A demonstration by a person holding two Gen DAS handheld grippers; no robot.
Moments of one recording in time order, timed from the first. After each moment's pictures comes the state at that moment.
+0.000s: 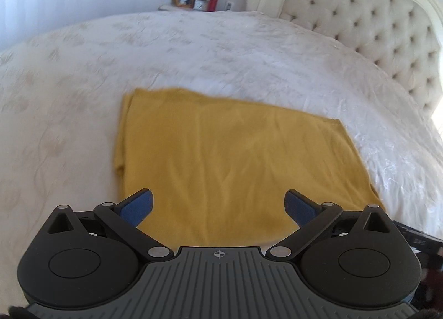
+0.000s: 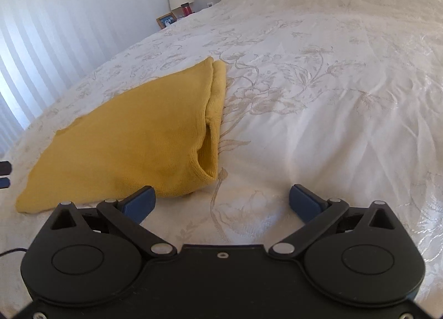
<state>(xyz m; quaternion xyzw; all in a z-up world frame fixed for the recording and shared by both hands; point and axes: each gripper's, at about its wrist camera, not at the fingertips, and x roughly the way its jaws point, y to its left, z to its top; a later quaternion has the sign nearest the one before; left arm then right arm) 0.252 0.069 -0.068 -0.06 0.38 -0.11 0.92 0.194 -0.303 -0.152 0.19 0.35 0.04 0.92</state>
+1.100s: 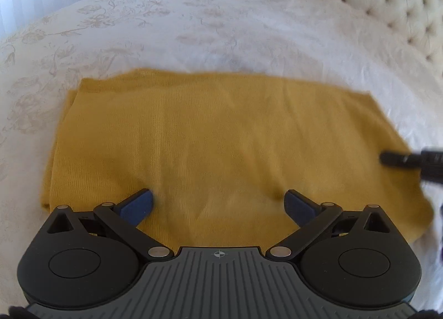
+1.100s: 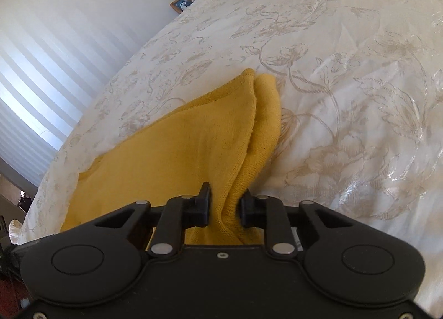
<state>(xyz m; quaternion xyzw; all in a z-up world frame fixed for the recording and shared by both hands) 0.332 0.025 -0.119 -0.03 0.42 -0.10 0.90 0.332 -0.293 -0.148 0.28 0.39 0.12 0.87</state>
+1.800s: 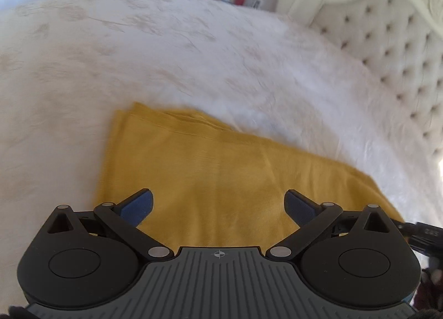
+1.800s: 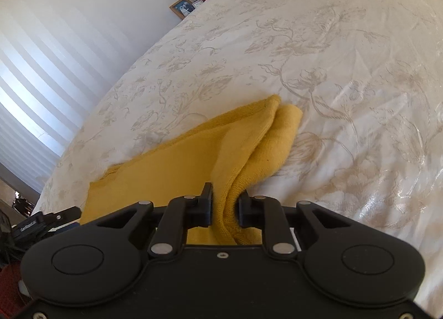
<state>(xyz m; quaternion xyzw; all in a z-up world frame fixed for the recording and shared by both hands) 0.342 0.114 -0.088 -0.17 0.40 -0.09 0.90 0.340 -0.272 -0.103 0.26 0.39 0.11 0.87</state>
